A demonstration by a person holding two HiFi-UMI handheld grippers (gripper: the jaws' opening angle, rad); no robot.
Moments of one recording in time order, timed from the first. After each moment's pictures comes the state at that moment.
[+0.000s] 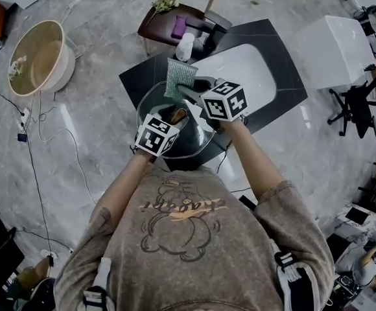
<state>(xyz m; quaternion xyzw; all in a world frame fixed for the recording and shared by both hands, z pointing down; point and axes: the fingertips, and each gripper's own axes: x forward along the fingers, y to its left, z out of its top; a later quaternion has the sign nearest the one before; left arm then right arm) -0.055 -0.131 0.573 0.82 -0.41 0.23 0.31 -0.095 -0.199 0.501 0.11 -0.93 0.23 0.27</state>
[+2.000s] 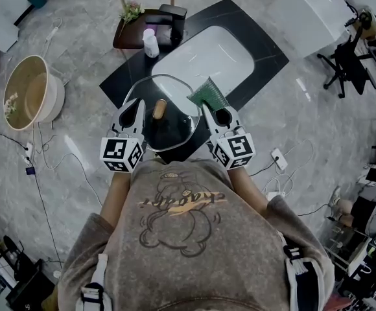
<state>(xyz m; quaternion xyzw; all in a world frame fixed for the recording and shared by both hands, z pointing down) -0.098 -0.115 0.454 0.83 -0.54 0.05 0.14 0.087 -0.123 0.452 0.44 -0.89 0.10 0.06</state>
